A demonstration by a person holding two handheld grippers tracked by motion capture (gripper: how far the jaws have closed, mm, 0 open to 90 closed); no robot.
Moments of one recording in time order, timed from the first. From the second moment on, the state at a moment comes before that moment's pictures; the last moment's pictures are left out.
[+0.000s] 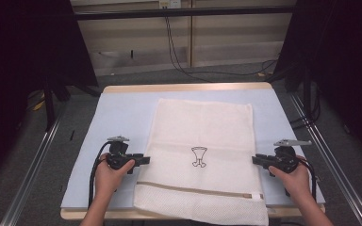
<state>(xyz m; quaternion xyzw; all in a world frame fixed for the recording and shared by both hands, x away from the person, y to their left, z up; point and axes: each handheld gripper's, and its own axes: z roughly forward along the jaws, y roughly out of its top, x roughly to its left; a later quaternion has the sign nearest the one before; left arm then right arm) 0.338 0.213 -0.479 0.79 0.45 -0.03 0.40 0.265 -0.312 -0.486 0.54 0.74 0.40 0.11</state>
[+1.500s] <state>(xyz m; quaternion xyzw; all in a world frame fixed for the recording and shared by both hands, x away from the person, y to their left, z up) 0.355 0.233 -0.471 0.77 0.50 0.02 0.40 0.338 -0.277 -0.474 0.52 0.74 0.39 0.15</state>
